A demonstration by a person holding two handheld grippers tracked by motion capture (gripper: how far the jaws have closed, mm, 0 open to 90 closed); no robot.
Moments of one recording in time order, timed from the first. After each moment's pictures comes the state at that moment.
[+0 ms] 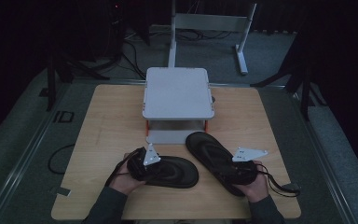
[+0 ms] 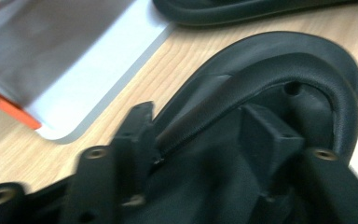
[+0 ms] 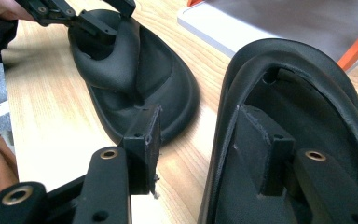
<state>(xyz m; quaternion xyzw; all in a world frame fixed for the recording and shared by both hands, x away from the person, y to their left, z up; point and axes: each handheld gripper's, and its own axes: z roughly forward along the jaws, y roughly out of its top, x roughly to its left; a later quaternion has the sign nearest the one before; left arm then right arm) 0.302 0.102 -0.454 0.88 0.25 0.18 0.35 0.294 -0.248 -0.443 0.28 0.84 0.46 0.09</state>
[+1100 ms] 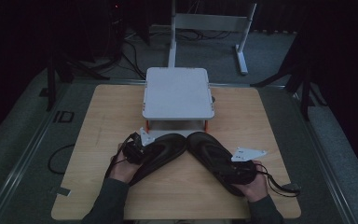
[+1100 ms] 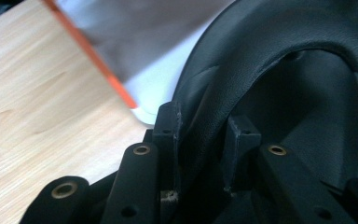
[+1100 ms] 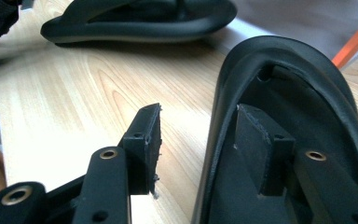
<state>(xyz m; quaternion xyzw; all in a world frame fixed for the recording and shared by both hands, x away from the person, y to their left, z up) 0.342 0.108 -0.444 0.83 0.39 0.26 0.29 0.296 -0.247 -0.445 0.28 0.84 0.45 0.11</state>
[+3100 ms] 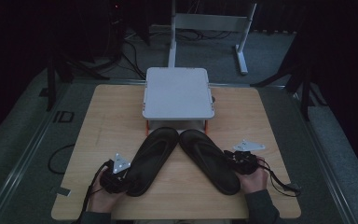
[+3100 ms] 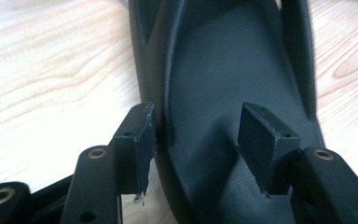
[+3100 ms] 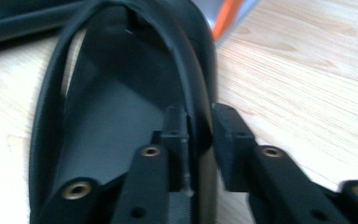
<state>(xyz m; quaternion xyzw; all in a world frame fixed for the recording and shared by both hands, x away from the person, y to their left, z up) 0.261 0.167 -0.475 0.81 0.43 0.19 0.35 0.325 -0.259 -0.464 0.40 0.81 0.38 0.19</state>
